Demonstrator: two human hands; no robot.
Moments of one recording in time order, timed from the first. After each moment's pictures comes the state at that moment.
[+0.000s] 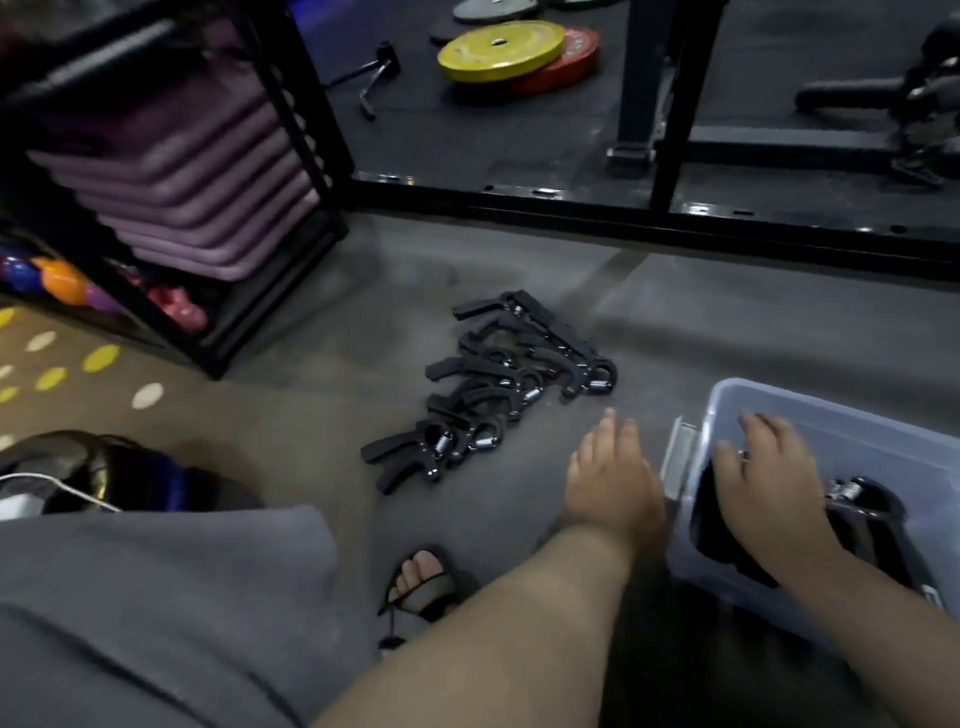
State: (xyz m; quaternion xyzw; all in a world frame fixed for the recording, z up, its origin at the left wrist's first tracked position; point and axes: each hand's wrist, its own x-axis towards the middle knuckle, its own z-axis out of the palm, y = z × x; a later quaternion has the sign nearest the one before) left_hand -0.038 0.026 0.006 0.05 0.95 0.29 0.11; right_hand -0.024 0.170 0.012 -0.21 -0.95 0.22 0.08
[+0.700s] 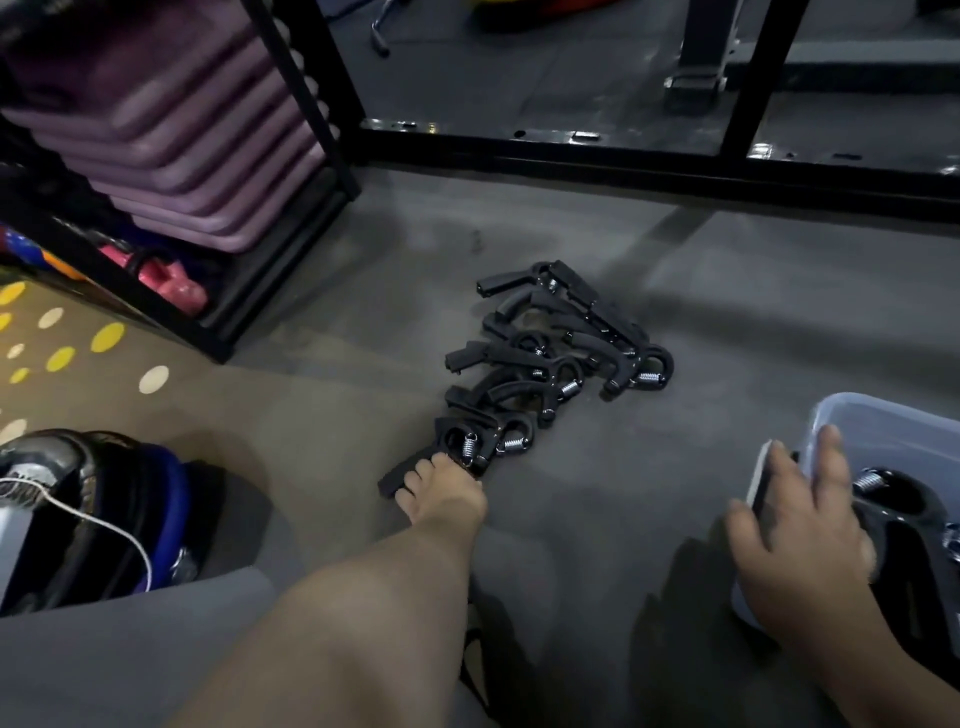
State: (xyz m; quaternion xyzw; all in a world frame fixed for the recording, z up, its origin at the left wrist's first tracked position) left_hand -0.114 -0.164 -0.093 -0.32 0.92 0.07 0.23; right_hand -0.033 0.123 -0.013 -0.21 -0.94 0.26 -0.03
